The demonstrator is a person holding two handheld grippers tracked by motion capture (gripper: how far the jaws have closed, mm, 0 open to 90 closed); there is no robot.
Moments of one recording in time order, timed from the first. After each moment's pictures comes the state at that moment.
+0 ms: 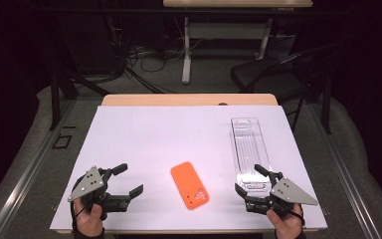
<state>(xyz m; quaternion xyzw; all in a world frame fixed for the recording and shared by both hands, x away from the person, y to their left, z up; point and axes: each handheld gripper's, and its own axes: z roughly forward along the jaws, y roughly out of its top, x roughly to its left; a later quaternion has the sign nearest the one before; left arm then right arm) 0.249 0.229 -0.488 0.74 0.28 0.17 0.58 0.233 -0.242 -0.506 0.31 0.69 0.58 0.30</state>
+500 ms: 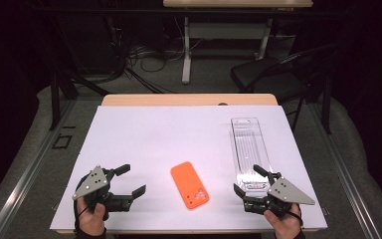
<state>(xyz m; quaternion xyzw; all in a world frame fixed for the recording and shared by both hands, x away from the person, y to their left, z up) 0.252 0.224 -0.490 0.75 0.29 0.16 0.57 0.233 -0.237 -0.506 0.32 0.70 0.57 0.30</state>
